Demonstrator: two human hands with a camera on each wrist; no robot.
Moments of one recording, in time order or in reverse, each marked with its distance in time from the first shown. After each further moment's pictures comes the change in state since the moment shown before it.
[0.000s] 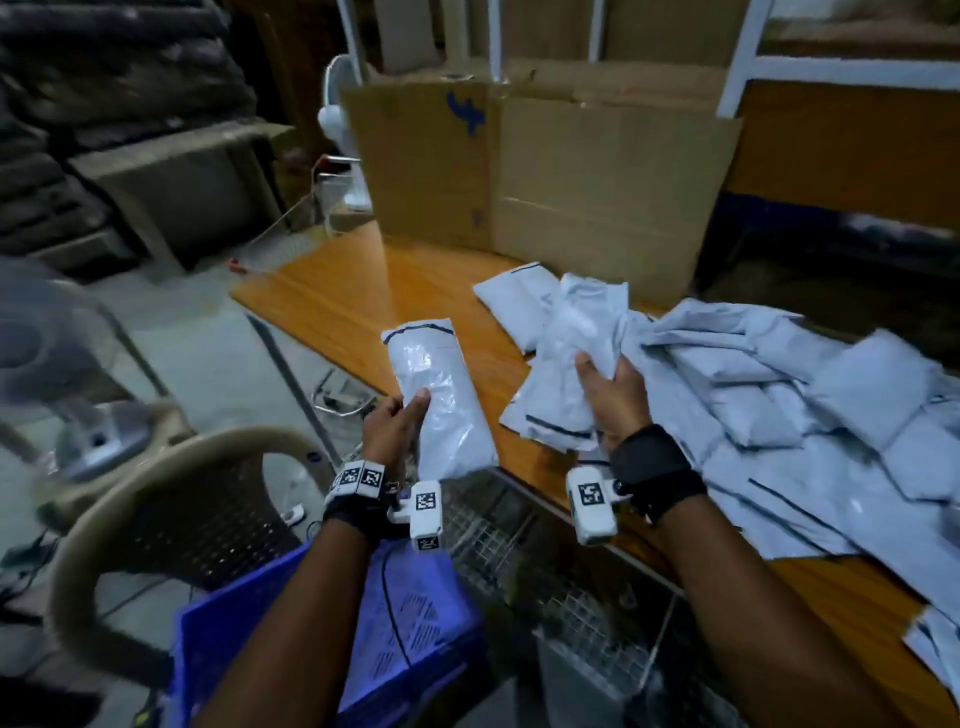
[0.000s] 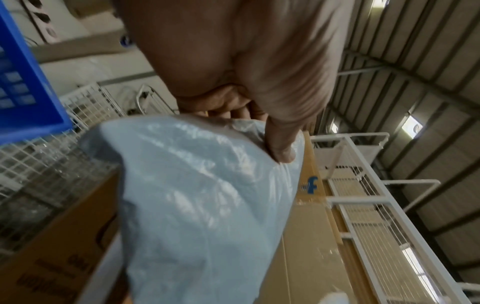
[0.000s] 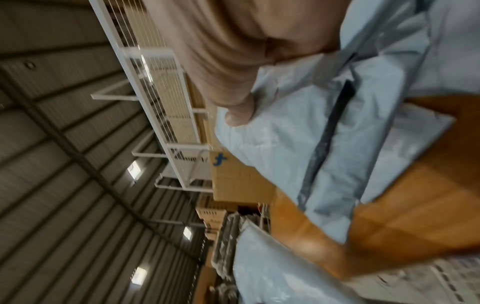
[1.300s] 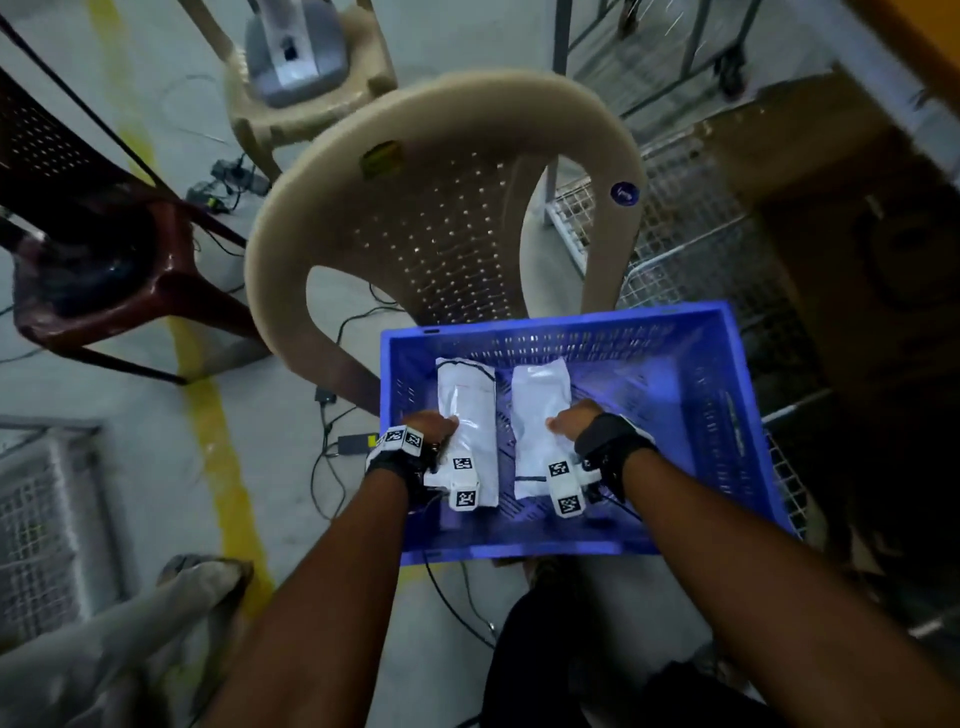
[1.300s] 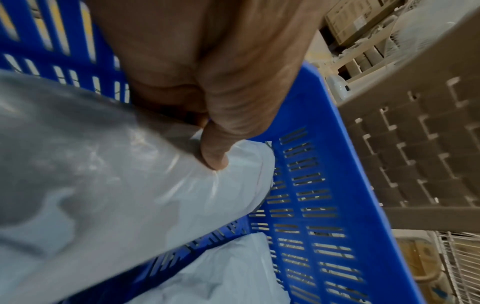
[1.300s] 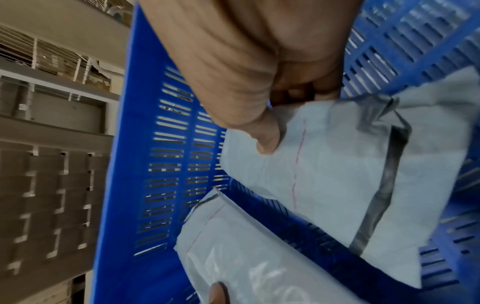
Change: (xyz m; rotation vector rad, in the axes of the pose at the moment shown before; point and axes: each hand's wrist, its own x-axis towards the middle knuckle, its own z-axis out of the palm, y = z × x) left_hand 0.004 -0.359 -0.399 0.843 -0.017 -0.982; right_hand -0.200 0.367 0.439 -1.215 -1.379 0.304
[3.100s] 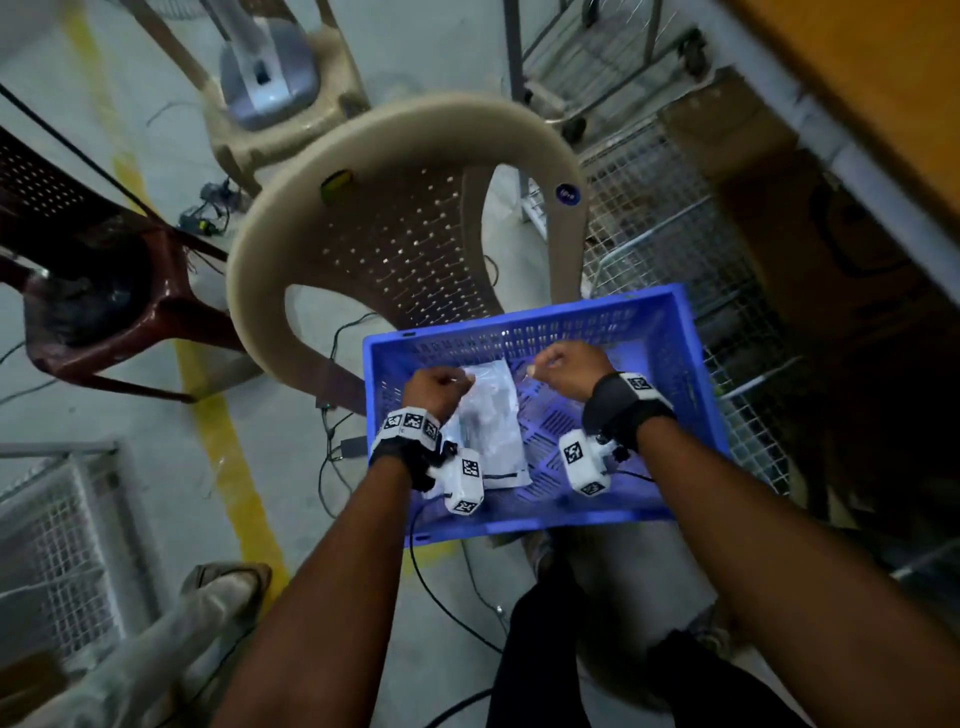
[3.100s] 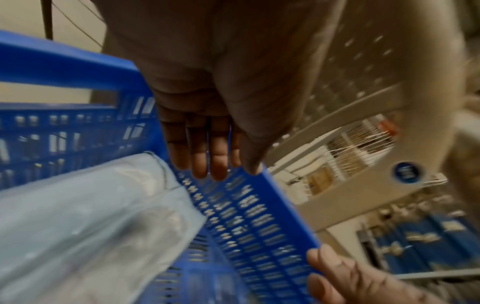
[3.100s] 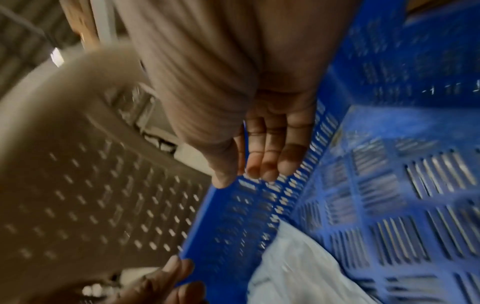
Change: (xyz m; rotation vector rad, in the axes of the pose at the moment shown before) left_hand -0.038 0.057 0.003 -0.408 0.275 0.278; right_hand -0.043 0.014 -0.063 0.467 0.312 -0.214
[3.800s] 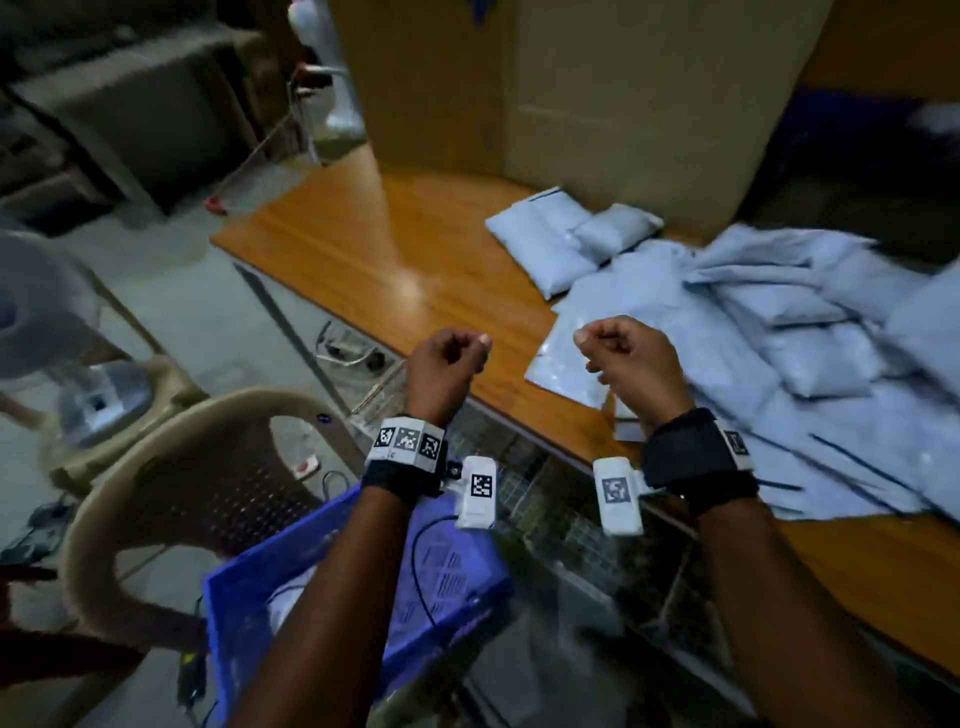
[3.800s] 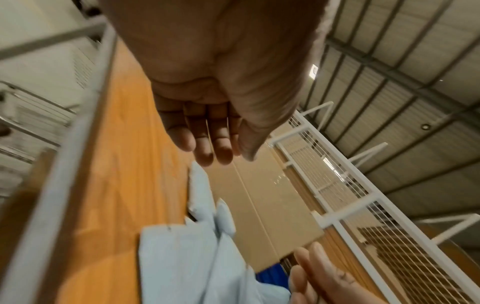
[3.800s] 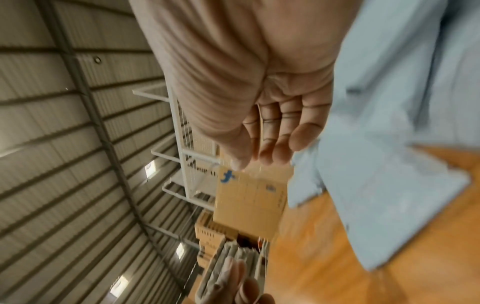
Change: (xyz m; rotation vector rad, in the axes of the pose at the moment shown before) left_hand -0.304 0.387 0.115 -0.268 -0.209 0.916; right_hand -0.380 0.036 -0.353 0.548 0.944 -0.222
